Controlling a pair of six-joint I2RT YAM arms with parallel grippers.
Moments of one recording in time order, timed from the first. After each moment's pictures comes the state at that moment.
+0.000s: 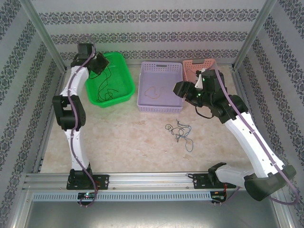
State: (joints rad) left arm 0.07 2.24 2.09 -0.56 0.36 -0.84; right arm 0.42 1.17 1.36 -0.77 -0.22 0.82
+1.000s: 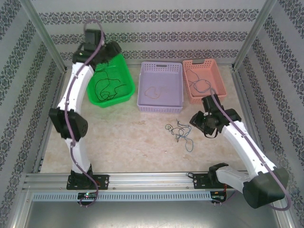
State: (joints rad) left arm -0.16 1.94 2.13 -0.77 0.17 -0.70; right arm 0.26 1.10 0.92 -1.01 -0.12 0.87
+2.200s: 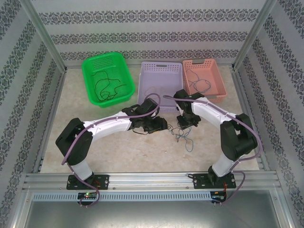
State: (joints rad) left arm -0.79 1.71 1.17 -0.41 0.33 -0.96; right arm 0.44 1.69 1.19 -1.05 0.13 0.11
